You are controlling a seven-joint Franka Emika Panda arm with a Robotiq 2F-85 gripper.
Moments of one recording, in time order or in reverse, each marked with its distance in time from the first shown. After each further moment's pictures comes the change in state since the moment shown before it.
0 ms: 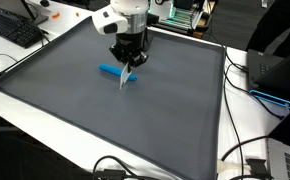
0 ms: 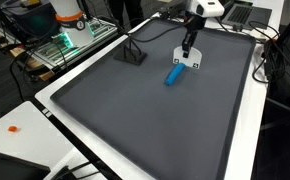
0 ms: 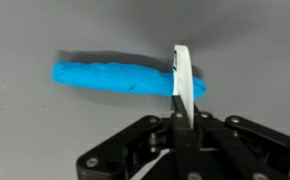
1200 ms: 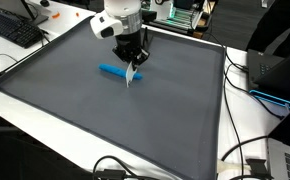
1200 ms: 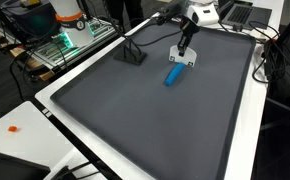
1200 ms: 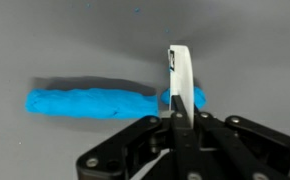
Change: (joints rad) arm -0.054 0.002 0.036 -0.001 0.184 -0.067 -0.150
